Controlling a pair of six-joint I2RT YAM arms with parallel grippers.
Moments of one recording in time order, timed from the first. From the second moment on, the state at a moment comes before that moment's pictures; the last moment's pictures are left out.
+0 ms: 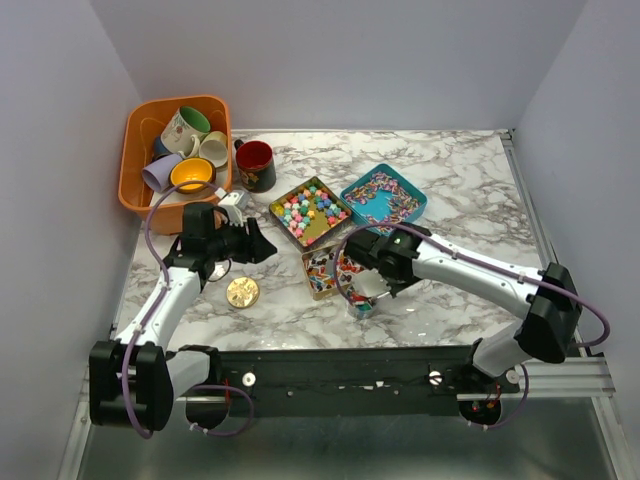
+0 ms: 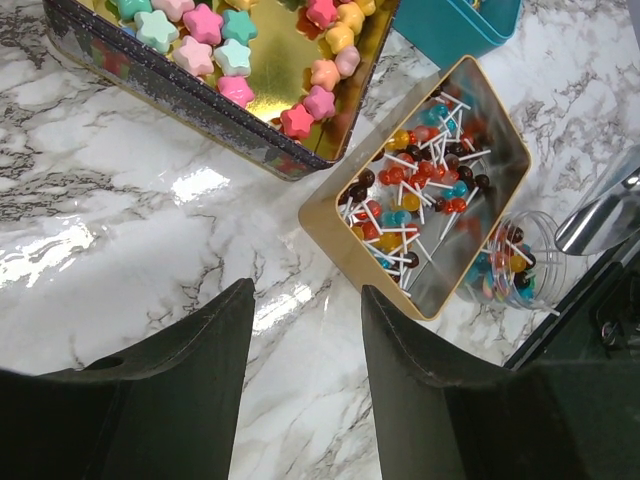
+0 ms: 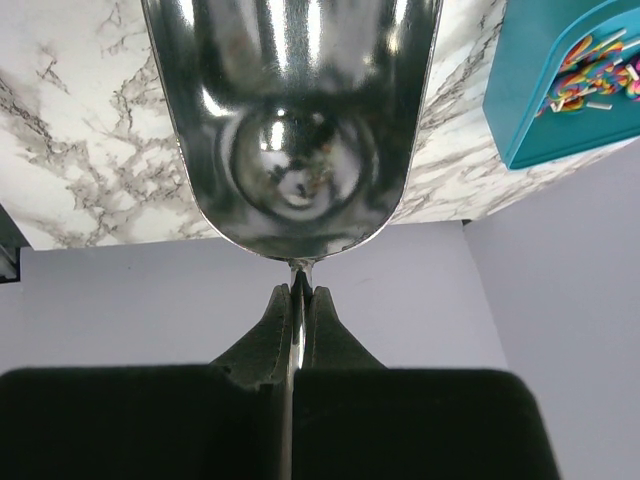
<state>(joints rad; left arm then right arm) -0.09 1.10 0.65 -0.18 0.64 -0.20 0.98 1.52 1.25 -1.34 0.51 -1.00</state>
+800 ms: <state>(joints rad) -0.16 1.38 0.90 -0.27 0.57 -0.05 0.10 1.95 1.79 -1.03 -0.01 -0.45</state>
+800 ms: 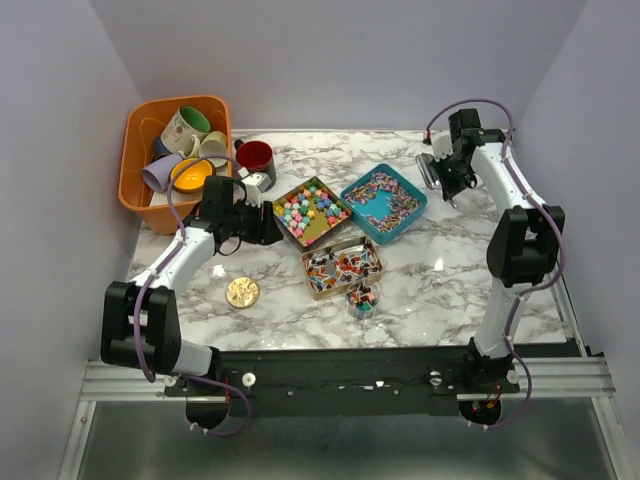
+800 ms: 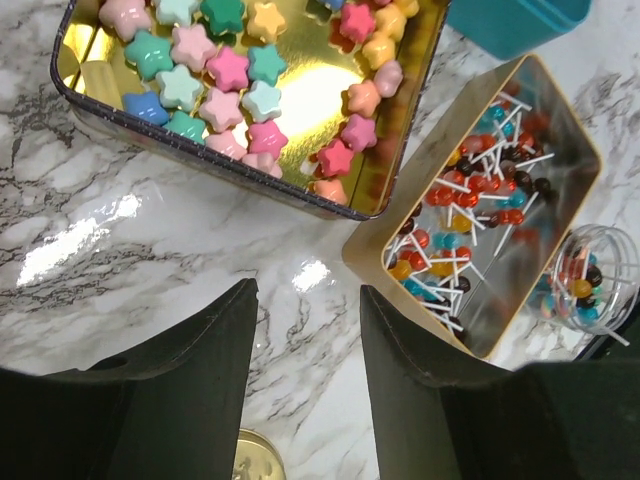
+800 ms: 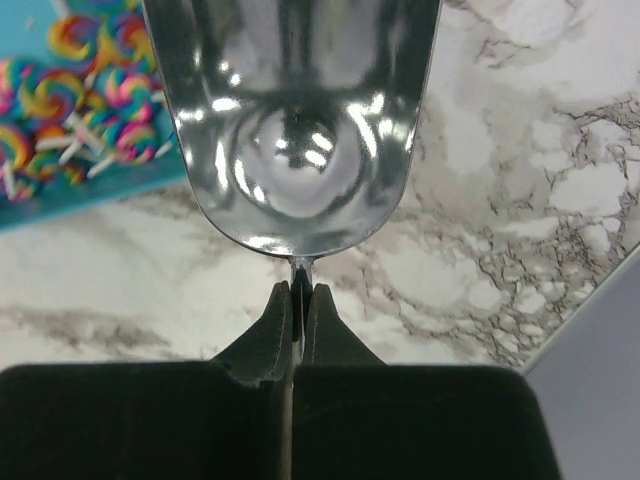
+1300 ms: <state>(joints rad) -0.16 1.46 0.99 -0.42 0.51 0.10 0.00 2.27 1.95 -0.95 0.05 -0.36</state>
